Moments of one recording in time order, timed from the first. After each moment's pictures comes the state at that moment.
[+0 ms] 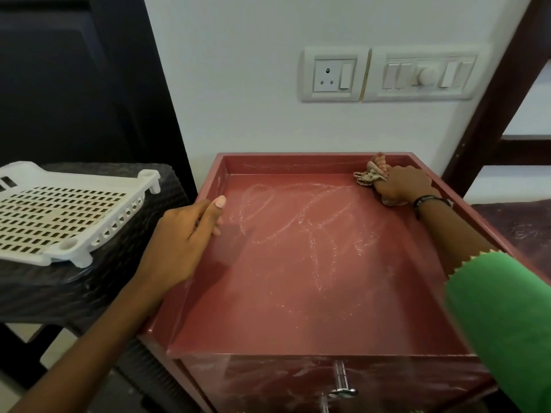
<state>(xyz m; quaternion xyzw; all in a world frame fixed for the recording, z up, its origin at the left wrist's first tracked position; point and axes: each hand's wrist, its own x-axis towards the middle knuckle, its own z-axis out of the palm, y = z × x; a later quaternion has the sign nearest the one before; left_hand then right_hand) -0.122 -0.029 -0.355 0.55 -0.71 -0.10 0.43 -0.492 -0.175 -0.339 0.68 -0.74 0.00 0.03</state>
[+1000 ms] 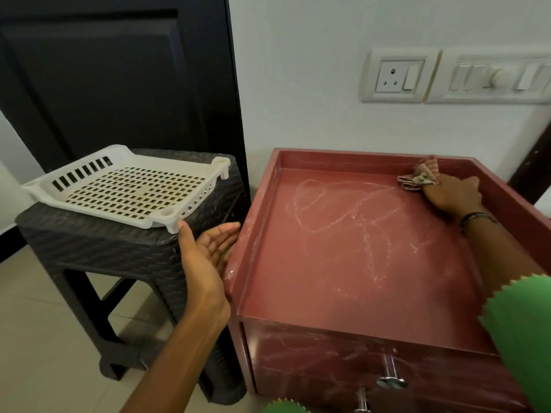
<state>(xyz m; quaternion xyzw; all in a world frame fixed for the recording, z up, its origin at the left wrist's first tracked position) -0.124 0.049 -0.364 0.52 -0.24 -0.43 0.70 -0.487 -0.188 -0.374 0.61 -0.78 0.13 -0.04</state>
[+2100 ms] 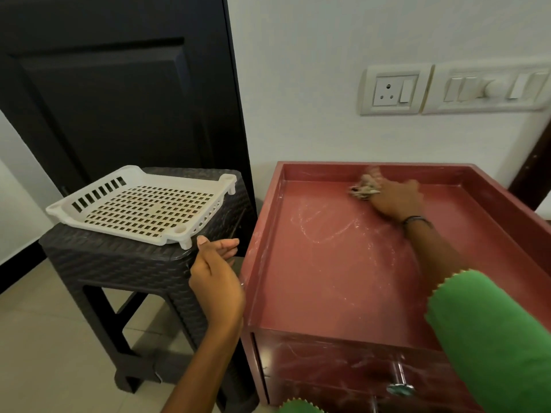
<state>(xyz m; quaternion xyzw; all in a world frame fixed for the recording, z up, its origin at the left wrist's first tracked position) -0.129 0.042 -0.373 0.61 -0.28 -0.21 0.71 -0.390 -0.174 -0.367 0.63 -0.75 0.19 -0.05</state>
